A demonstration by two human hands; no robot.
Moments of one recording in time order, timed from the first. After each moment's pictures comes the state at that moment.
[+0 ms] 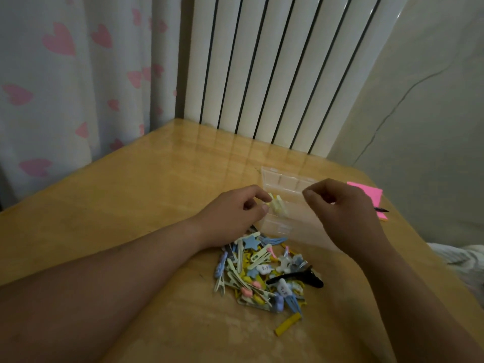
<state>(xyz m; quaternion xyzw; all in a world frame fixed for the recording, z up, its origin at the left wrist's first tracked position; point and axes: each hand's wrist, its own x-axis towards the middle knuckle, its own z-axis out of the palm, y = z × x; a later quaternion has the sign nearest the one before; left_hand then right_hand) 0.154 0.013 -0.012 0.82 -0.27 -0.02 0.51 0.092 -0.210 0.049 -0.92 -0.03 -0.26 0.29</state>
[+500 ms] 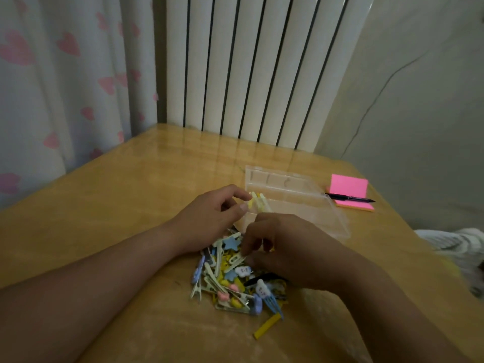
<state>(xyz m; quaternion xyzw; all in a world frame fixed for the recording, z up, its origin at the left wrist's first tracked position) 0.154 0.015 -0.013 0.81 -0.28 -0.02 0.51 0.064 -0.182 0.044 -0.96 -0.25 0.00 0.12</state>
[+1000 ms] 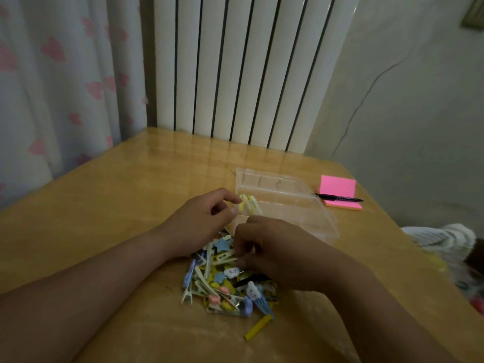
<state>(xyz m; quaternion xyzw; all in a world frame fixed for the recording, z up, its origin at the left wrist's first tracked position) 0.153 0.014 -0.012 0.81 -0.28 -0.02 0.51 0.066 -0.182 0.042 -0.96 -0.24 0.03 0.11</state>
